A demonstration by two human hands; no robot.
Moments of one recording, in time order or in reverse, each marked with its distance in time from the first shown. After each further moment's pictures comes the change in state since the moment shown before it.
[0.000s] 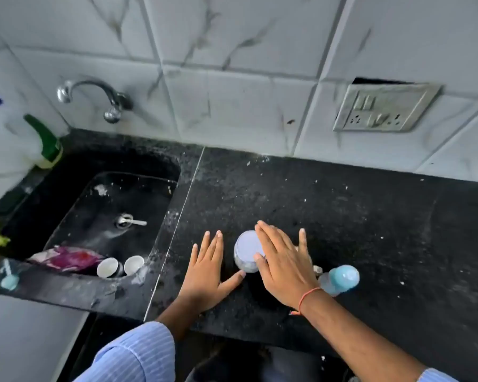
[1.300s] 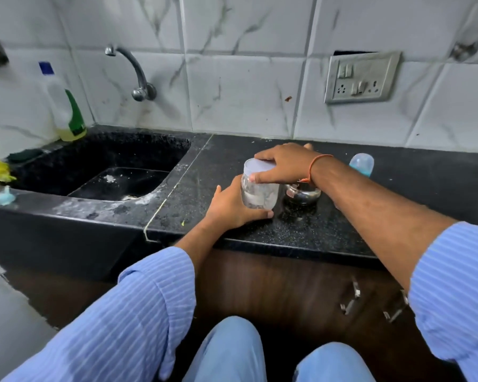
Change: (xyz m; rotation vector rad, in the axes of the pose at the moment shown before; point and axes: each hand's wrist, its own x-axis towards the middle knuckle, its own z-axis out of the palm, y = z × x) left_hand -0.021 0.002 0.071 -0.267 0.336 0.159; right_hand -0.027 -0.031 0.012 -0.165 -0.016 -0.050
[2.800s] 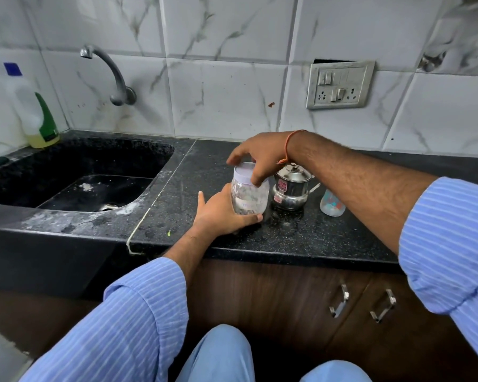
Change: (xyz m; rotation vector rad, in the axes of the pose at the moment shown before) left_hand 0.017 -0.012 0.010 0.165 -0.062 0.032; right_hand 0.024 -0.015 -0.041 -0.133 -0.178 -0.144
